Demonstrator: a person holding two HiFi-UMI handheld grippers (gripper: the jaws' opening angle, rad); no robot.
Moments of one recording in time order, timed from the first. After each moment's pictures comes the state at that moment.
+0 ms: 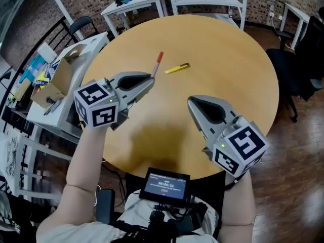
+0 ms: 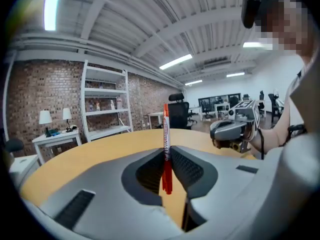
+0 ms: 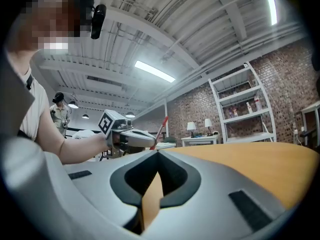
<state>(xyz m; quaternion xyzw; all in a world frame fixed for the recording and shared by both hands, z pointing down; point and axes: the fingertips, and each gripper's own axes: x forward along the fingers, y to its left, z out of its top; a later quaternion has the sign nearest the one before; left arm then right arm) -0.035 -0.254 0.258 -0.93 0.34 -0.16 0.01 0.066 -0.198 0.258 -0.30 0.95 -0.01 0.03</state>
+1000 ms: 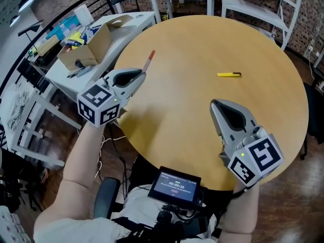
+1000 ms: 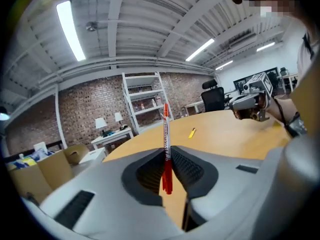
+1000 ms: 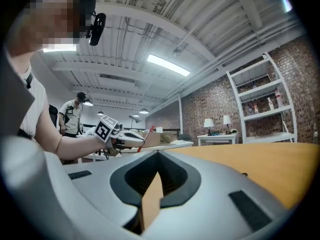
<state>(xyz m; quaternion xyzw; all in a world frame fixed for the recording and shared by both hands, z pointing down) -0.244 -0.209 0.276 -0.81 0.54 -0.20 0.05 -0.033 -0.187 0.251 -0.22 0.98 0.00 0.01</state>
